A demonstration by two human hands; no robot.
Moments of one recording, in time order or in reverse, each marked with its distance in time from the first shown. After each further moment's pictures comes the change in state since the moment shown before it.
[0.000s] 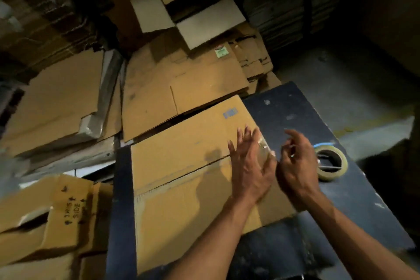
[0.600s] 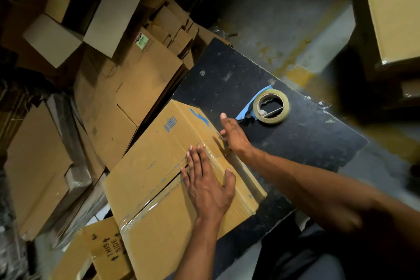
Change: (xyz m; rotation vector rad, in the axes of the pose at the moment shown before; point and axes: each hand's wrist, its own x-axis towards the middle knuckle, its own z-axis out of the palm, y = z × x) left_hand -0.061 -0.017 0.011 0.641 -0.292 0.027; right_hand 0.004 0.067 0.050 0.482 -0.298 0.667
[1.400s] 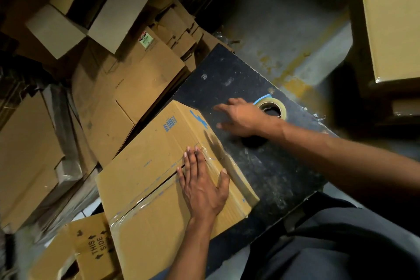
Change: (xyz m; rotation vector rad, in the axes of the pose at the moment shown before) left_hand 0.000 0.003 -0.002 -0.020 0.014 -0.029; right_hand 0.008 -0.093 -0.080 -1.073 -0.281 -0.442
